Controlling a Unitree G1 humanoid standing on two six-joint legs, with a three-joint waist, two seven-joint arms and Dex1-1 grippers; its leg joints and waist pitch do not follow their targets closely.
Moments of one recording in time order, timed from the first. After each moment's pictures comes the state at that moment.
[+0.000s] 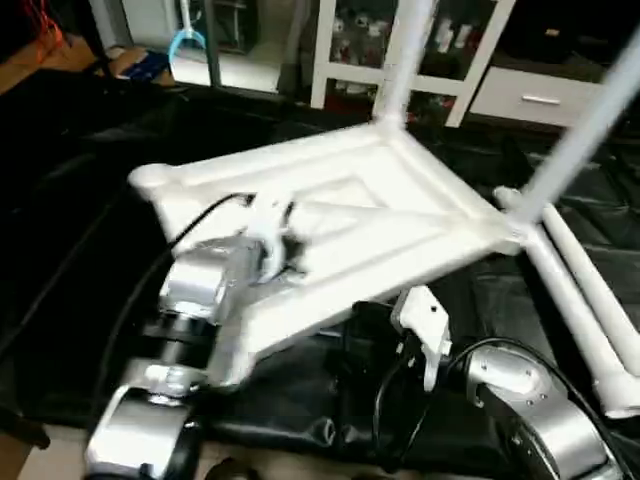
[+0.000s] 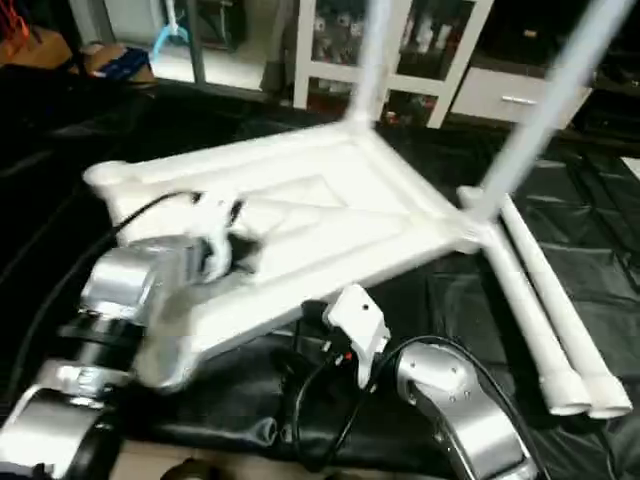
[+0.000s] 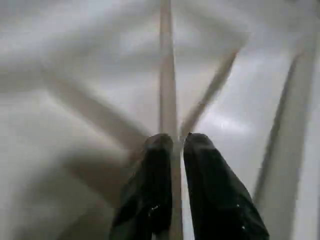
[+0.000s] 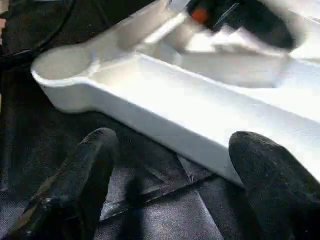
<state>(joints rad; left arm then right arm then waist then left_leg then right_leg) -0.73 0.12 -0.02 0.37 -0.09 0.74 -0.40 -0.05 -0.39 0.29 -0.22 0.22 0.34 0.74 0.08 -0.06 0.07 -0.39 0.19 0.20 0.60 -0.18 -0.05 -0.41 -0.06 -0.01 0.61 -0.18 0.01</state>
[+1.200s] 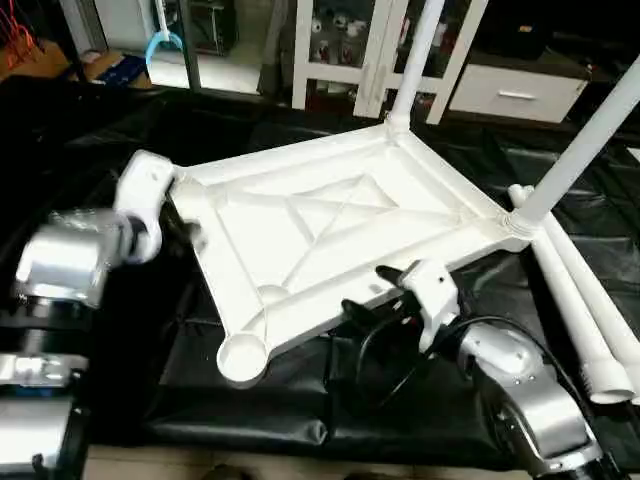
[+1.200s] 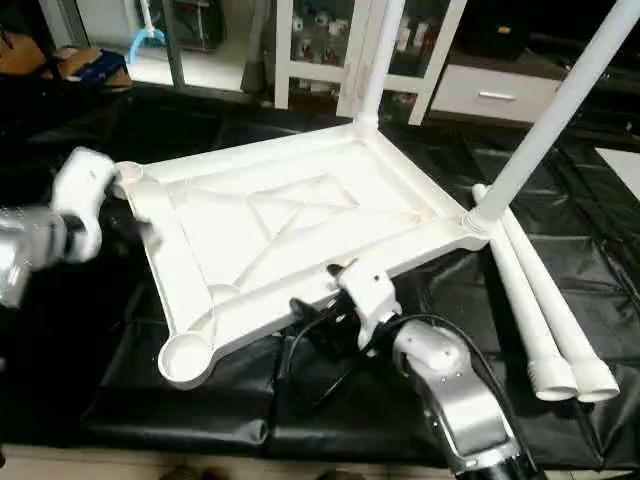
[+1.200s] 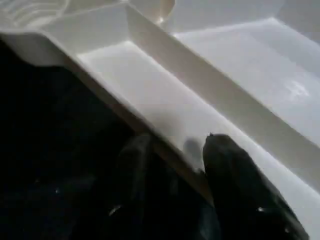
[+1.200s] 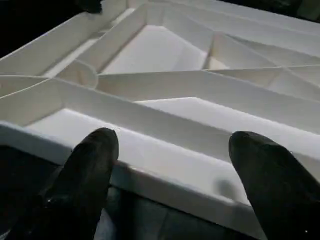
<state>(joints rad) -0.67 0.54 0.02 0.39 -0.04 0.88 -0.57 -0.12 -0.31 0.24 -0.11 0.15 0.31 0.57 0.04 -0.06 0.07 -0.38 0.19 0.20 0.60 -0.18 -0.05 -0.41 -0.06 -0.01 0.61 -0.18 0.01</state>
